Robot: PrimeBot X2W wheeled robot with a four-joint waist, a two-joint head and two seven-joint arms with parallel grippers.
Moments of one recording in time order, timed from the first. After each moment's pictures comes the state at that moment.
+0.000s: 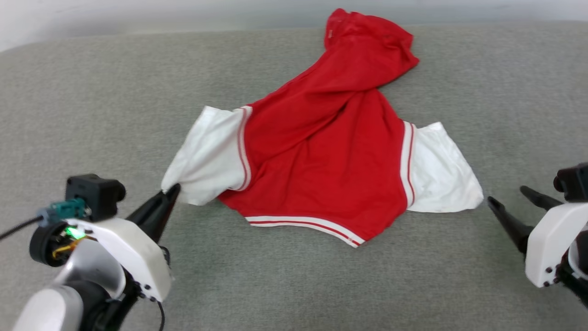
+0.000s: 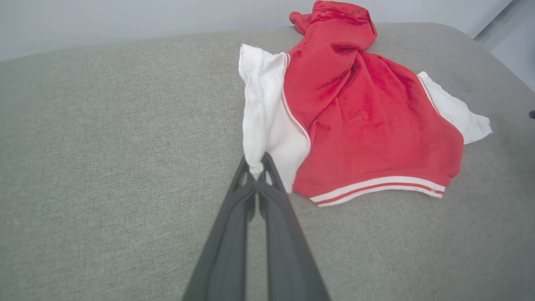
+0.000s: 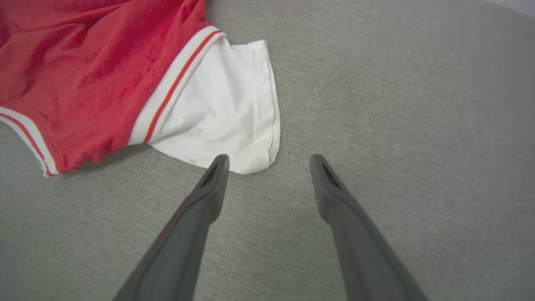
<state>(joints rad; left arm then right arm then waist) -0.15 0.48 -0.15 -0.26 -0.60 -0.03 0.45 -0.18 -0.49 0.12 -0.05 0.50 0.13 0.51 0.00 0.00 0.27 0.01</state>
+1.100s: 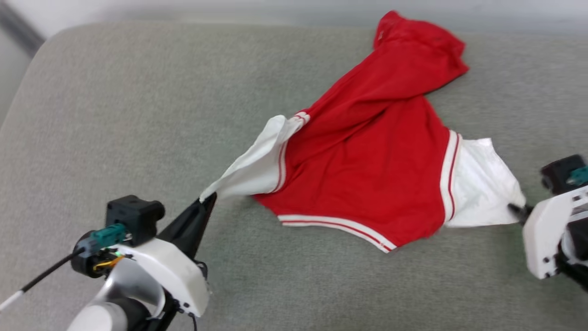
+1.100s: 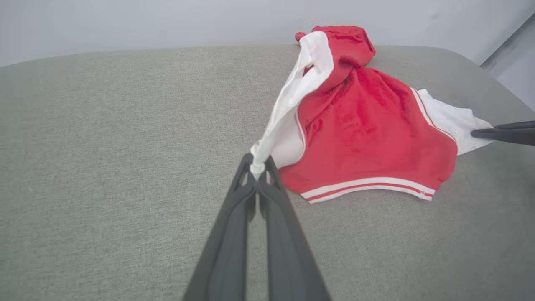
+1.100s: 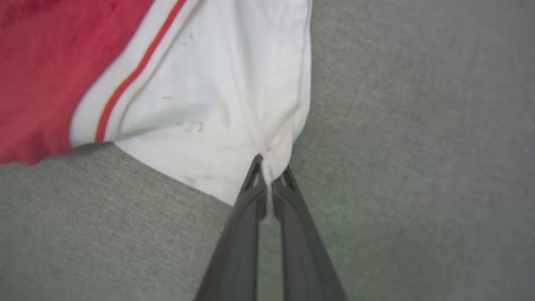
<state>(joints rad) -0.10 0.39 -0.27 -0.30 -0.51 0.00 0.31 -0.31 -0.56 0.25 0.18 0.47 0.13 0.61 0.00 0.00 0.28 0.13</state>
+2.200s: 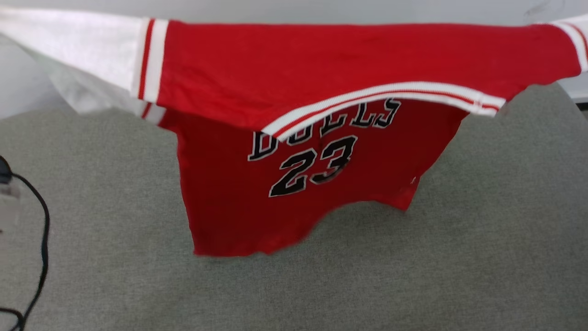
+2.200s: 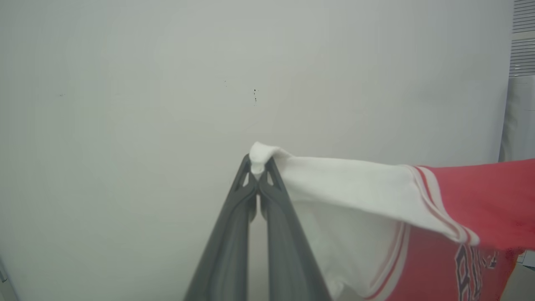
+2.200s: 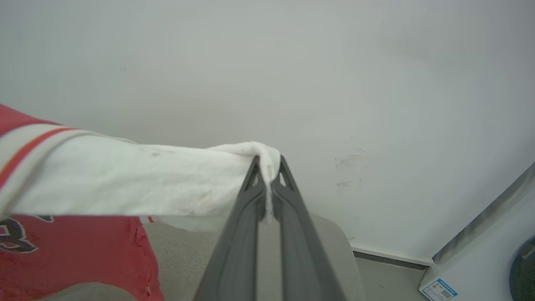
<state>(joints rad) -0.32 0.62 0.16 -0.64 -0.66 0.11 0.38 -0.54 -0.66 -0.08 -0.24 0.62 0.13 0.64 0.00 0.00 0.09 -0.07</state>
